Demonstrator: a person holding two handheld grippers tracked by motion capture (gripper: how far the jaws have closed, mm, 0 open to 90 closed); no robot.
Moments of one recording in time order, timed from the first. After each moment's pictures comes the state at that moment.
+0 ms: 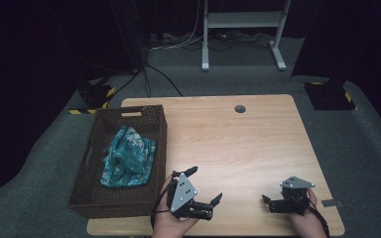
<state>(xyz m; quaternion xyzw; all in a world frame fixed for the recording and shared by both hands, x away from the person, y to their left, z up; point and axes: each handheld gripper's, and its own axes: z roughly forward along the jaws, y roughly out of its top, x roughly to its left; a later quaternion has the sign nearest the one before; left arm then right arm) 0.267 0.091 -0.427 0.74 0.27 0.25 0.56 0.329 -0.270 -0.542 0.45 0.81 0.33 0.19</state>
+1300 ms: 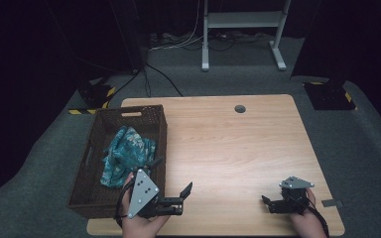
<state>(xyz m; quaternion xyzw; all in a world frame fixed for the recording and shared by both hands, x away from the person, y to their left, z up) 0.241 0.156 -0.361 0.69 0.30 0.33 0.57 0.329 -0.269 -0.542 0.43 0.82 0.33 0.18</state>
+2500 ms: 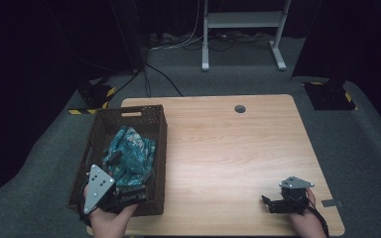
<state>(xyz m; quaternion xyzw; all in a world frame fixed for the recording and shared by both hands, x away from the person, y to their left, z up) 0.243 0.230 -0.355 0.63 0.38 0.37 0.56 0.329 -0.269 -0.542 0.44 0.82 0.34 0.18</state>
